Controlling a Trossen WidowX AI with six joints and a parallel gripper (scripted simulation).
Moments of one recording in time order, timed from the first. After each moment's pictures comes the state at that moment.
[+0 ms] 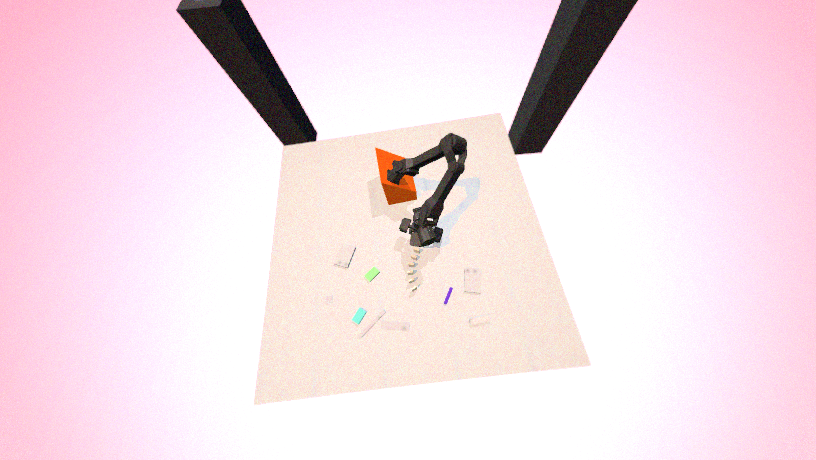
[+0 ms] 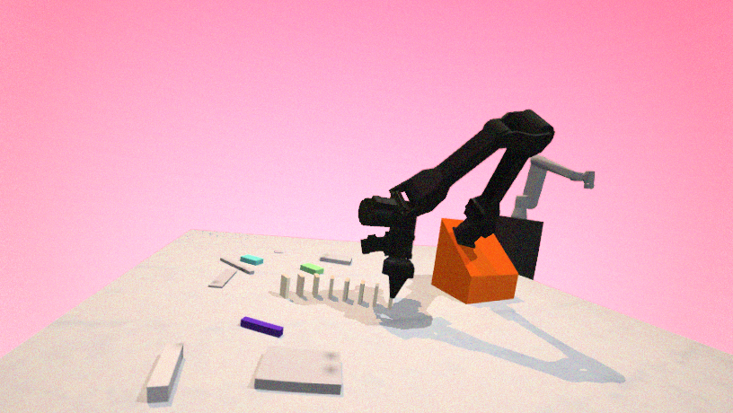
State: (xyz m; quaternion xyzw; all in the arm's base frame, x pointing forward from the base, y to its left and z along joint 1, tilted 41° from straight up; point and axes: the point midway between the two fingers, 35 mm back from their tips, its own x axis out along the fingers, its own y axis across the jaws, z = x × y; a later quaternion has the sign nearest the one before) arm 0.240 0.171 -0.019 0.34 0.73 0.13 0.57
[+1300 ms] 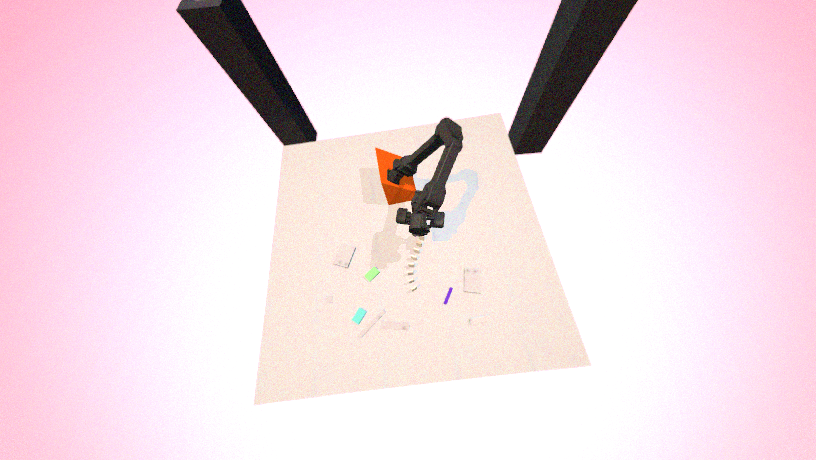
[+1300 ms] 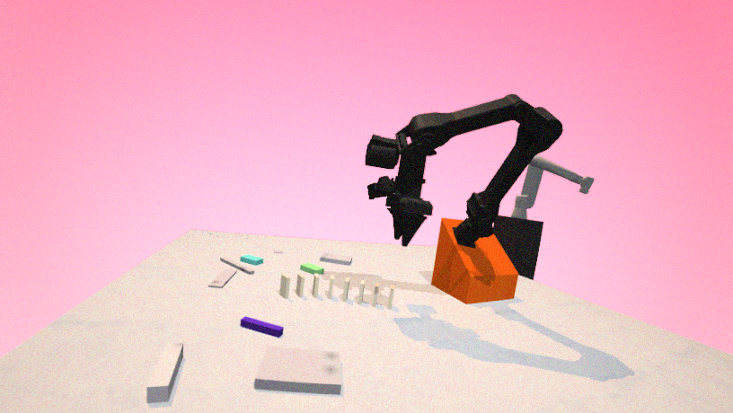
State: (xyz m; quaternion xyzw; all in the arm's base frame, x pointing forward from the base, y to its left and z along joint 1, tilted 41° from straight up) arm 0.255 0.091 0.074 0.28 0.72 0.20 0.61
